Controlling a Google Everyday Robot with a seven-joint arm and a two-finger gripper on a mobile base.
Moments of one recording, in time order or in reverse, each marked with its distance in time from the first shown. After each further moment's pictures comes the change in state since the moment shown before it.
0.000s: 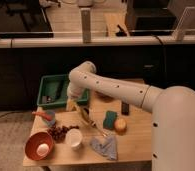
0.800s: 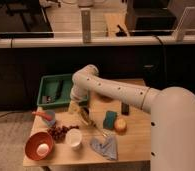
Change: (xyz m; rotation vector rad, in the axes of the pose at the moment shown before) arm 0.029 0.000 0.019 -0.025 0.029 0.170
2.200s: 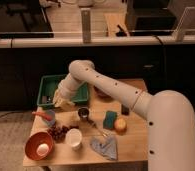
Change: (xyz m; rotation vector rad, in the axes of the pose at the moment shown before) arm -0.103 0.063 -0.033 -0.206 -0.377 -0.848
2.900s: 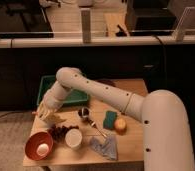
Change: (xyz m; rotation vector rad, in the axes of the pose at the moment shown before) arm -0.080 0.033 0.050 -0.077 -0.141 -0.030
